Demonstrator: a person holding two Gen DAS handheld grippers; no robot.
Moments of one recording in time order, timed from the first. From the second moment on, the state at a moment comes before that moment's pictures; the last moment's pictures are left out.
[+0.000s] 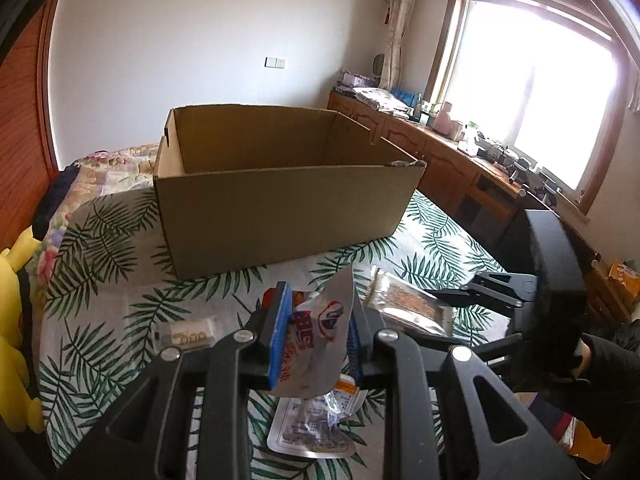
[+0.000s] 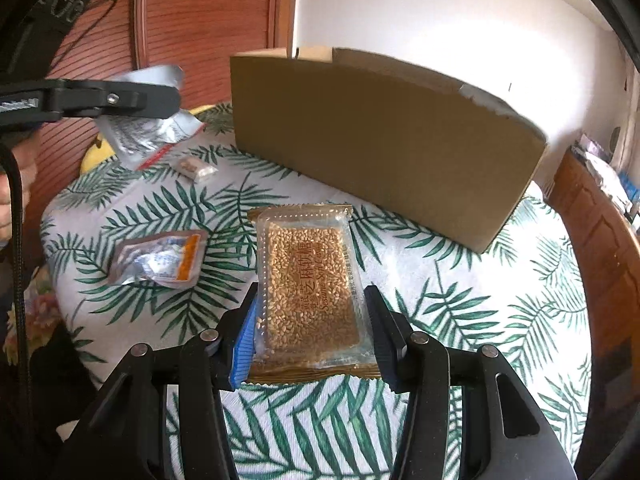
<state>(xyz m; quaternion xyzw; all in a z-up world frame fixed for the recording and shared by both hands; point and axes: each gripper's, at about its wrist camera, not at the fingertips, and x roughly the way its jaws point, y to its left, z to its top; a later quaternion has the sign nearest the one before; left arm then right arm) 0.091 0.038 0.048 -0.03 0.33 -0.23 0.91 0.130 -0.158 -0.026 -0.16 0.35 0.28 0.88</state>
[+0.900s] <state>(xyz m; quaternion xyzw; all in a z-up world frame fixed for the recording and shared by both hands) 0.149 0.030 0.106 -0.01 0.30 -0.19 0.93 0.151 -0.179 0.064 -0.12 0.30 0.25 0.91</state>
